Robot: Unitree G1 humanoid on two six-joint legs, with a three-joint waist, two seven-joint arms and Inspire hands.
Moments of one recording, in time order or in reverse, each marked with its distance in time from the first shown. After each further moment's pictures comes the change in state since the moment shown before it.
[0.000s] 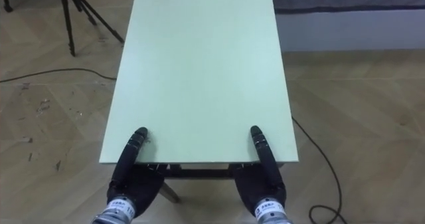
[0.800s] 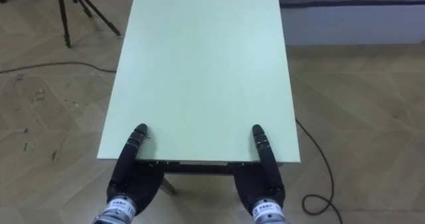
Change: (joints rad) left arm 0.000 0.015 -0.045 0.000 0.011 -0.079 -0.041; right arm 0.000 0.005 0.051 0.000 0.014 -0.079 0.035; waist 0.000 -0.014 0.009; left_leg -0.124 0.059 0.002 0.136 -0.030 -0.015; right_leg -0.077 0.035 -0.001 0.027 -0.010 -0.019
